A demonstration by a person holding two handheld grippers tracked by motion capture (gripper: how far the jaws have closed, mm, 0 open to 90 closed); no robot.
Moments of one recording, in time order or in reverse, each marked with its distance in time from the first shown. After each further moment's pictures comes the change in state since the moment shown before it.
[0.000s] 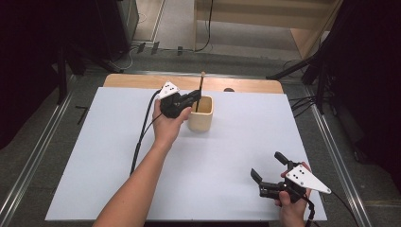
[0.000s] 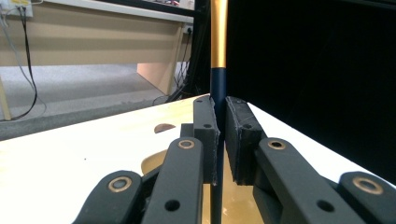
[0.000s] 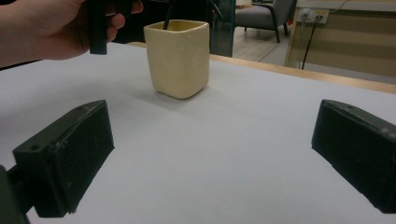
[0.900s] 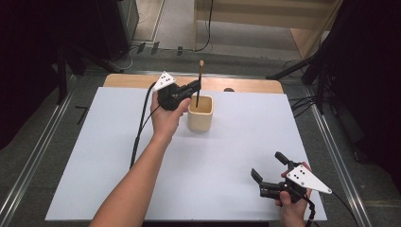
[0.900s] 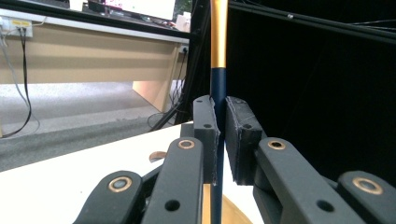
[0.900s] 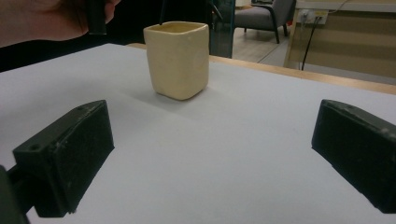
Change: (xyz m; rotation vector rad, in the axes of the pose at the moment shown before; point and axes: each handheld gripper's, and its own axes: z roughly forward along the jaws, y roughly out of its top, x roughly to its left) left arm -0.002 0.028 -0.006 -0.070 -0.022 -0.019; right arm -0.001 0.000 -0.001 -0.004 0.000 0.003
